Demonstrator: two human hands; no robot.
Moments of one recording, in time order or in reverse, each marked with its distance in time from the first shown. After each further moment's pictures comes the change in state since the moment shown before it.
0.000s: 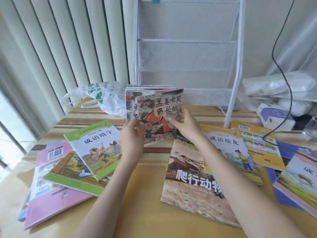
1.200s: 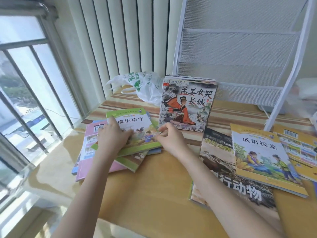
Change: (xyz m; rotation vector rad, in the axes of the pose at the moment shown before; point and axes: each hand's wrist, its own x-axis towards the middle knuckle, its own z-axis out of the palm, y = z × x) left_hand -0.015 -0.045 -0.128 0.557 -0.077 -0.474; right_hand -0.085 -0.066 0.096 0.042 -0.362 -0.109
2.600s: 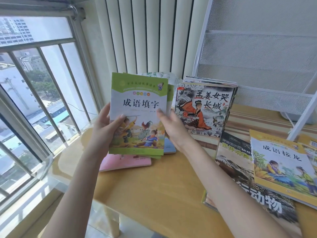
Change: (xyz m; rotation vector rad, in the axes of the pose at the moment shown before) left_hand -0.023 -0.045 -0.049 -1.159 -0.073 0.269; right_hand 0.019 -0.046 0.019 0.599 -0.190 -0.115
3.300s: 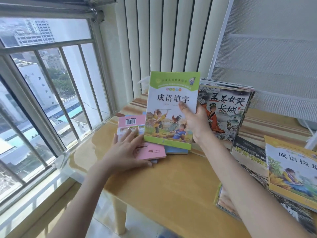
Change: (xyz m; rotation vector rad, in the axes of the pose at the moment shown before) left_hand -0.025 -0.036 -0.028 1.465 -0.500 -0.070; right_hand -0.001 -0.025 -0.009 0.147 0.273 -0.132
